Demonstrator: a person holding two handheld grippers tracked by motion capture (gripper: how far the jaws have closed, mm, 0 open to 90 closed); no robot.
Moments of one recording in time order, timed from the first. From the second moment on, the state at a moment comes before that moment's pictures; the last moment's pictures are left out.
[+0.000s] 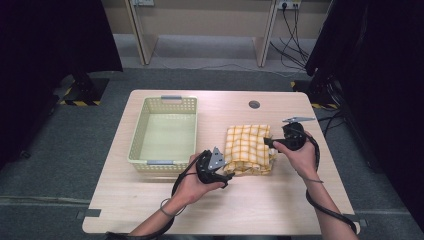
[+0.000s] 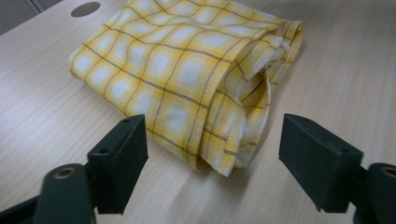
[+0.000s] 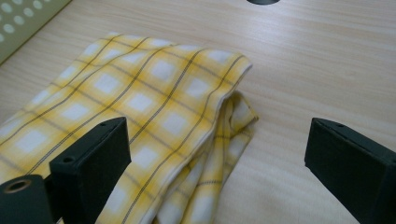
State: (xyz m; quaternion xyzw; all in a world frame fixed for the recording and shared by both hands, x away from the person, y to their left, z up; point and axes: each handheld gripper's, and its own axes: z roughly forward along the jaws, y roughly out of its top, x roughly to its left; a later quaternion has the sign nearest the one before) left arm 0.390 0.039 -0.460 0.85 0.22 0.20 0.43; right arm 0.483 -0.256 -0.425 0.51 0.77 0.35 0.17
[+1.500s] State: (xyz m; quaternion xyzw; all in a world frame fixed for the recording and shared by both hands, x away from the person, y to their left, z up) left arm 0.420 0.014 -0.472 0.86 0.27 0.18 0.39; right arm 0.512 -0.233 -0.456 0.54 0.75 0.34 0.16
